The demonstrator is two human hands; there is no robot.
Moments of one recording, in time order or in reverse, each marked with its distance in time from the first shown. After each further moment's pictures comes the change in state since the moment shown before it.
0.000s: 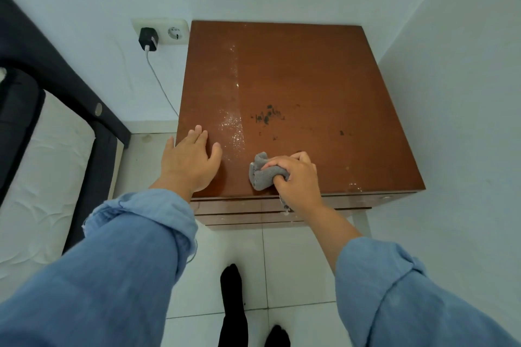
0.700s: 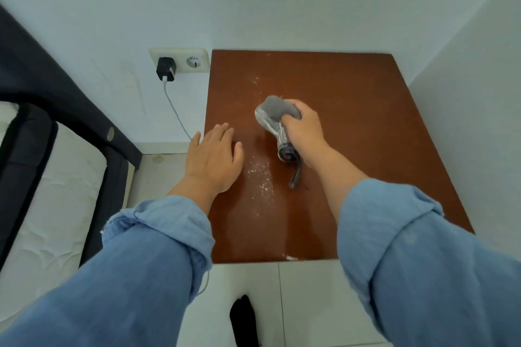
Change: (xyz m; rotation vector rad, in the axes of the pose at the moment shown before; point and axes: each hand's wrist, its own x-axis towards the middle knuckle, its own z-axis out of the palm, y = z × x) left_hand 0.087 -0.007 -0.041 -0.057 0.162 0.126; right_hand 0.178 -0.071 -0.005 0.426 0.071 0.215
